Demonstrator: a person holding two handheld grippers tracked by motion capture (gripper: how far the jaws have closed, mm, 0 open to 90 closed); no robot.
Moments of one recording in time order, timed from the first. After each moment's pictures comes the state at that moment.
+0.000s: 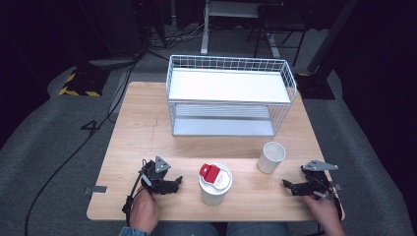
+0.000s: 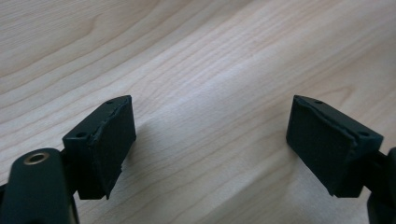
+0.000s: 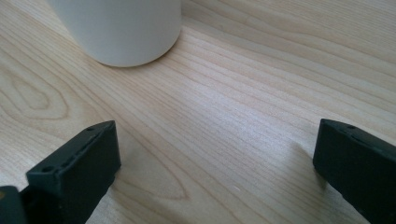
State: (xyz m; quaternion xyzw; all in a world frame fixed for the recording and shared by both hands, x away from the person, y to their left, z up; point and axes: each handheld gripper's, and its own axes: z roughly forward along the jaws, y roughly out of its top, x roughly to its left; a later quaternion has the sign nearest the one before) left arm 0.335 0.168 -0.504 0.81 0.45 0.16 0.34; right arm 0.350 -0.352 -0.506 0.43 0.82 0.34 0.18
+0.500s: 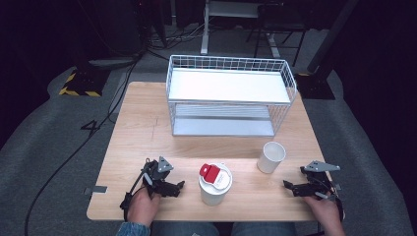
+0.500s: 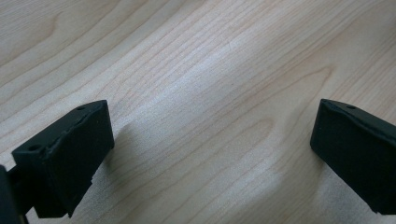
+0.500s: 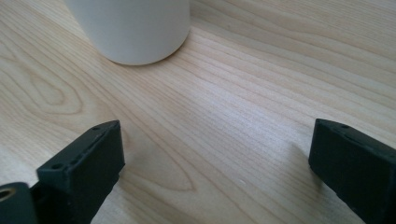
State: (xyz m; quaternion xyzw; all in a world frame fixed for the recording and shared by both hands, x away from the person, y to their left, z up) left arm 0.338 0.166 -0.505 0.85 0.40 0.14 0.32; right arm 0.346 -0.355 -0.504 0.43 0.82 0.35 0.17
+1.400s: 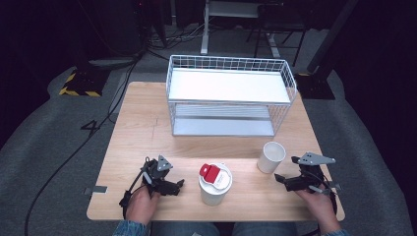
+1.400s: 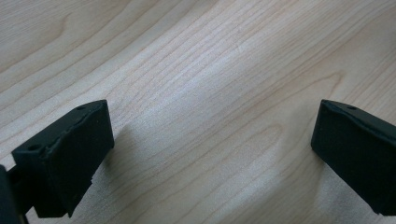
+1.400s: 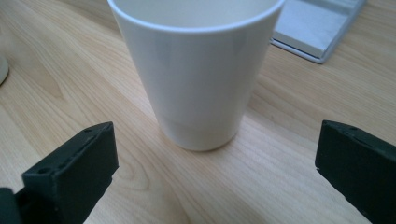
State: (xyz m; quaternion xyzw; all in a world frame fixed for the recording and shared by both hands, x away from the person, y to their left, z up) left arm 0.341 0.167 -0.505 0.84 0.41 0.15 0.33; right arm 0.355 -0.318 -0.468 0.37 0.82 0.40 0.18
